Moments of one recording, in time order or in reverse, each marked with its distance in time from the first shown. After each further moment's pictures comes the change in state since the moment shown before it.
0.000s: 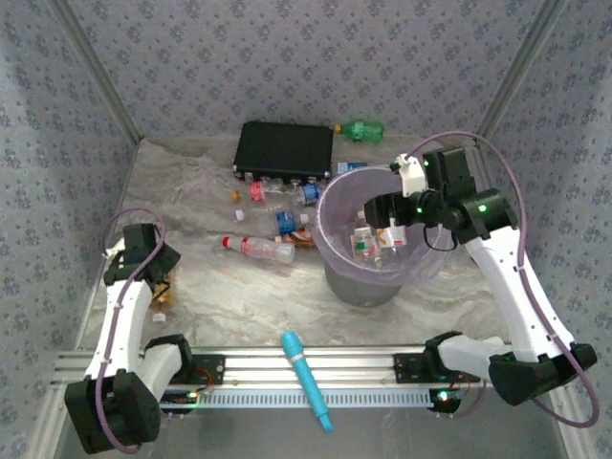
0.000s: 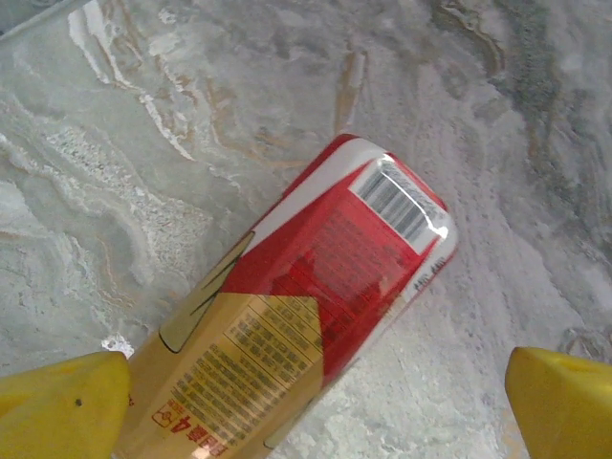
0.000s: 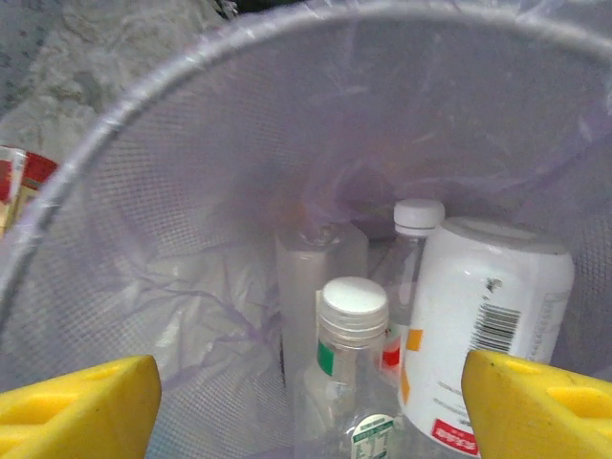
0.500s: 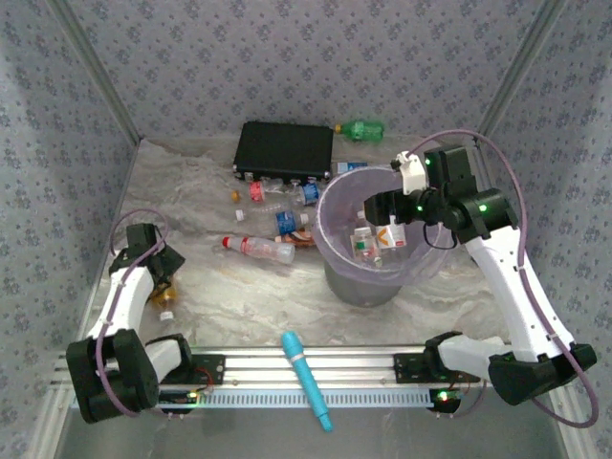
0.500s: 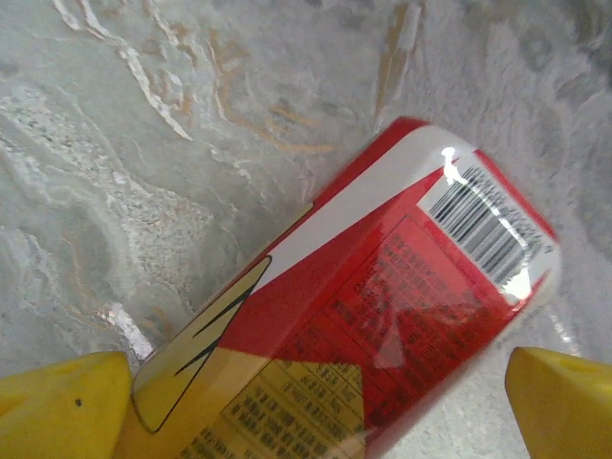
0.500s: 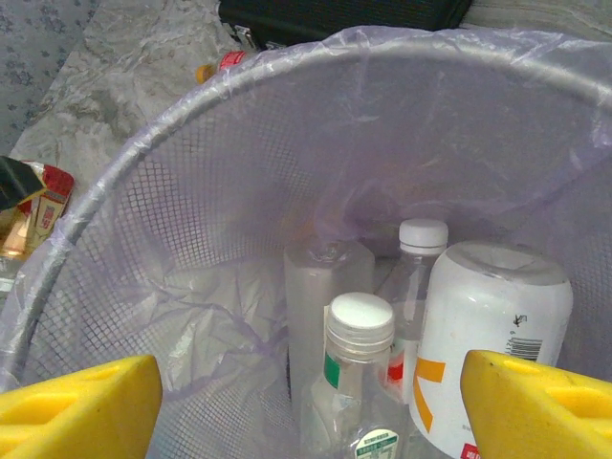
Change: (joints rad) left arm 0.047 0.192 -0.045 0.132 0.100 0.079; right arm -0.007 0.003 0.000 0.030 -0.007 0.000
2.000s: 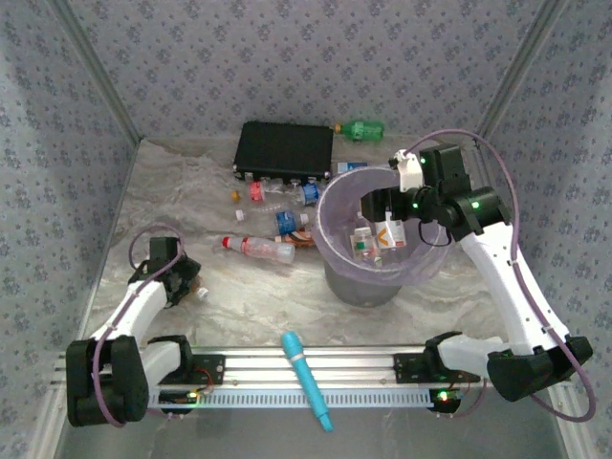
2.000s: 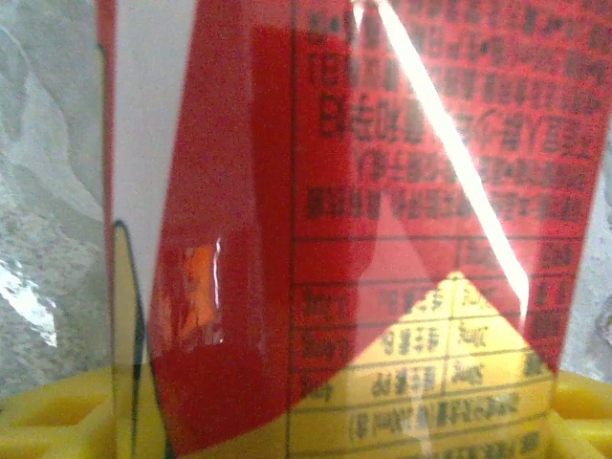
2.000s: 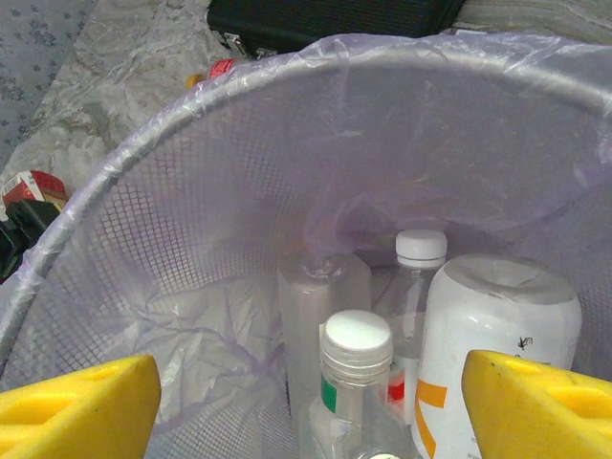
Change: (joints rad) left arm -0.169 -0.051 -0.179 0.203 0.100 -0.294; right arm -0.002 0.021 -0.035 0.061 0.009 0.047
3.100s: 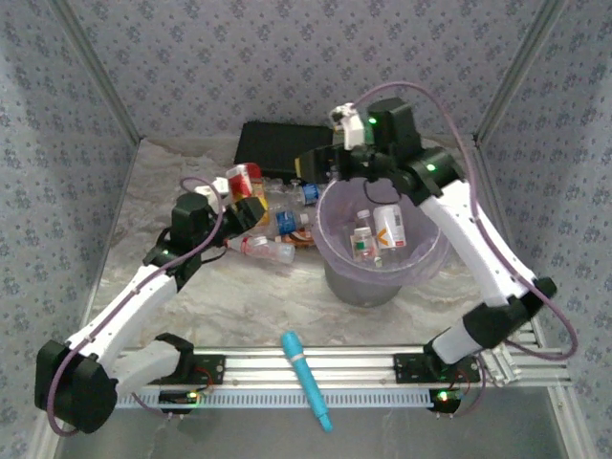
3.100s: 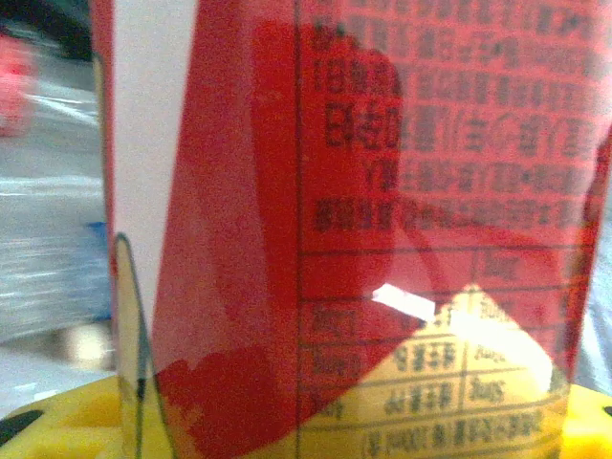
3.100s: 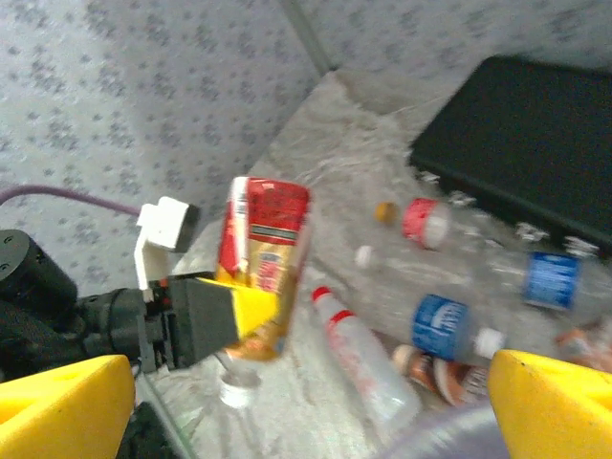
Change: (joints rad) left arm -0.481 -0.012 0.324 0.435 0.415 0.087; right arm 0.250 0.347 0.430 0.192 -0.147 0.168
